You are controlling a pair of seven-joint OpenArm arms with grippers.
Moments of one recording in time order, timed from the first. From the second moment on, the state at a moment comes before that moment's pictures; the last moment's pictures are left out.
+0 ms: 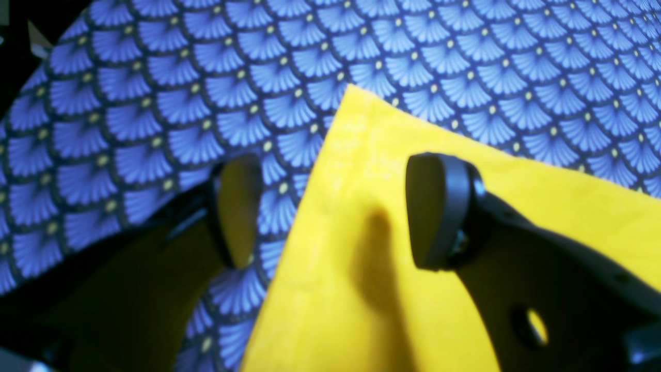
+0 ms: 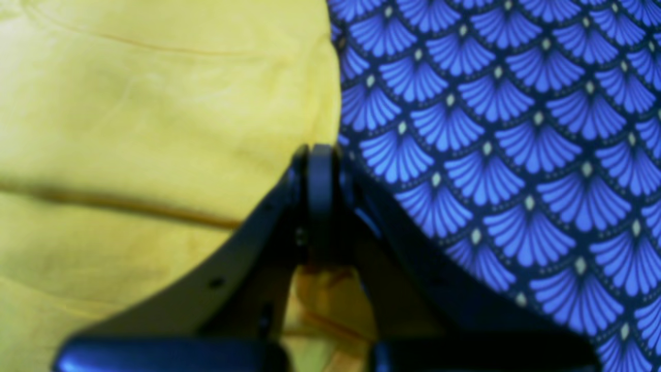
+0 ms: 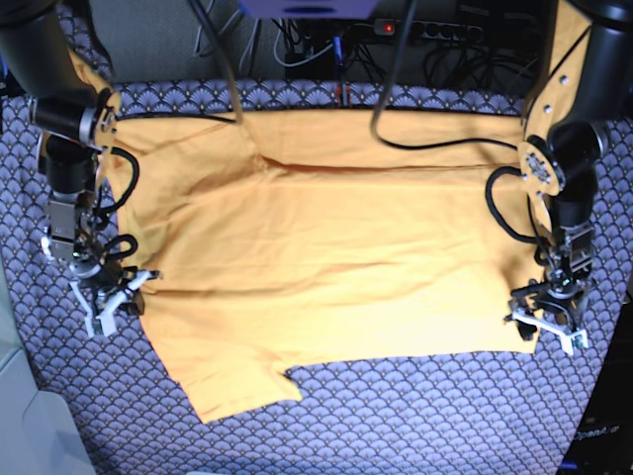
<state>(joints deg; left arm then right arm) -40.3 -17.3 -31.6 17.1 11.4 -13.4 -1.0 30.3 16.4 17.8 29.5 -9.9 33.9 -2.0</state>
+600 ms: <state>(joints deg) -39.8 -17.6 -31.6 9.8 11.4 -13.0 -7.4 30.2 16.9 17.8 29.5 -9.9 33.9 -1.9</state>
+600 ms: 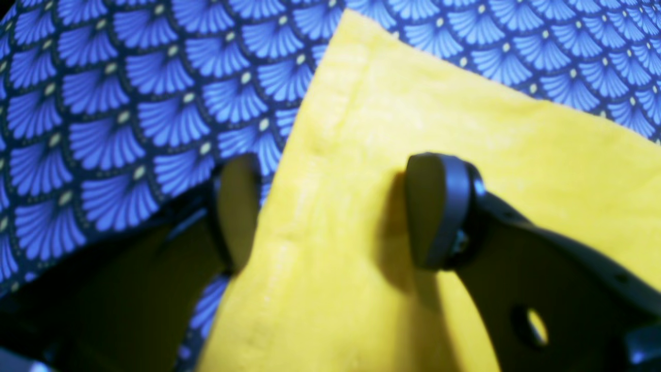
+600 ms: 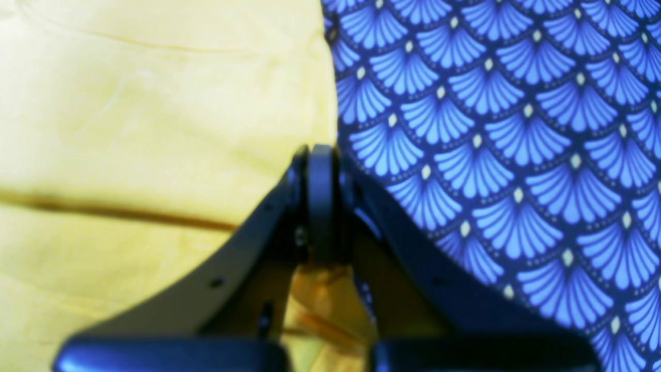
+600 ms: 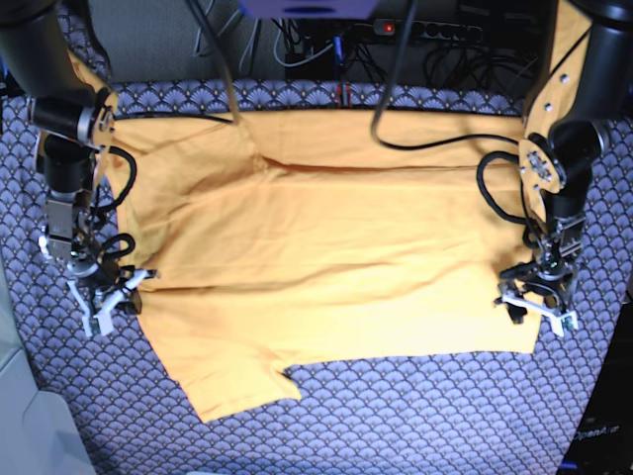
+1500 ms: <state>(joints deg) -34.5 -15.6 -31.6 32.6 10.8 -14.0 15.5 30.1 17.4 18.2 29.5 -9.9 39.7 -1.8</state>
